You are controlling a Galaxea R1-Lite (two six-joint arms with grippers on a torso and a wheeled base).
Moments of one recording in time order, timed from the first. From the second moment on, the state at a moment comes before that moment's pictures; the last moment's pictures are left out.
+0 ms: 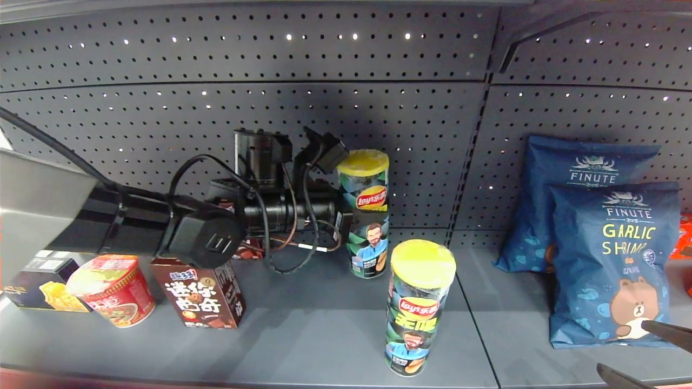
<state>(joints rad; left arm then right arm) -0.47 2.01 -1.26 -0.49 -0.62 0.14 0.56 0.79 -0.32 -0.18 -0.10 0.03</state>
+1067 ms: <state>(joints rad) -0.51 2.26 -1.45 -0.51 -0.66 0.15 0.56 0.81 -0.32 -0.18 -0.10 0.03</state>
